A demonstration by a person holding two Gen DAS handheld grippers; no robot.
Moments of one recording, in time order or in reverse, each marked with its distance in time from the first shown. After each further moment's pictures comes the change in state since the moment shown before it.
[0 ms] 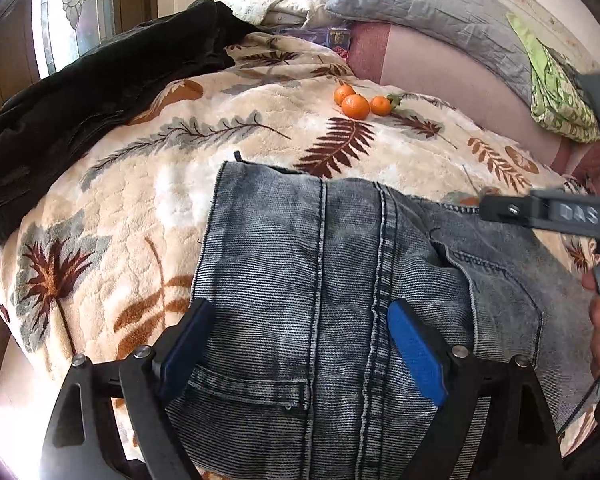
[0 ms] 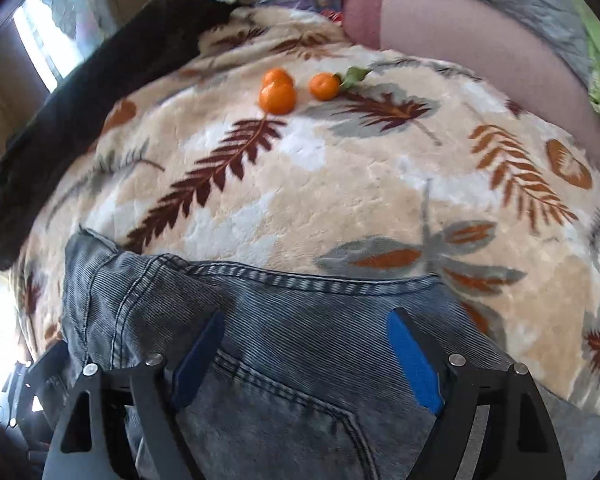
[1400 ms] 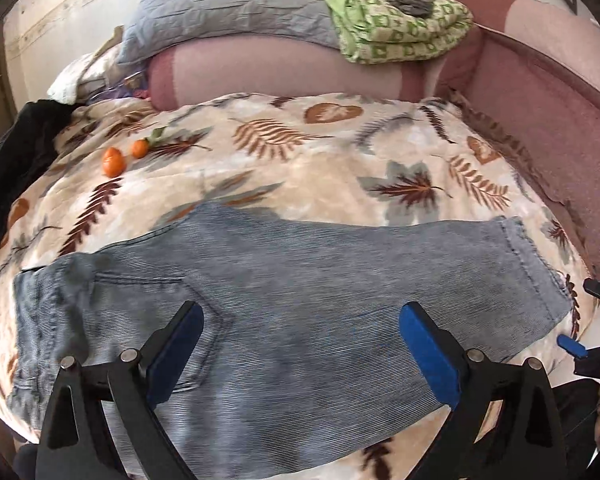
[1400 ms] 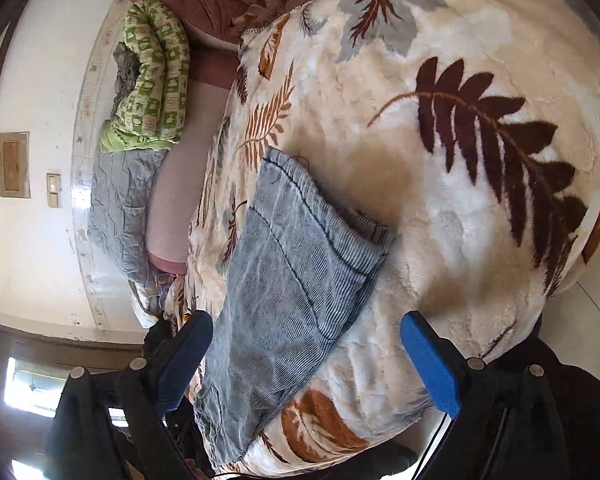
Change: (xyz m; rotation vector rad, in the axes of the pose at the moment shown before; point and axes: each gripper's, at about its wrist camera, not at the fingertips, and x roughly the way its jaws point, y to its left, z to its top) left arm -0.052 -0.265 -0.030 0.399 0.021 -0.263; right arm -0.183 -0.371 -0.330 1.277 -0.304 0.356
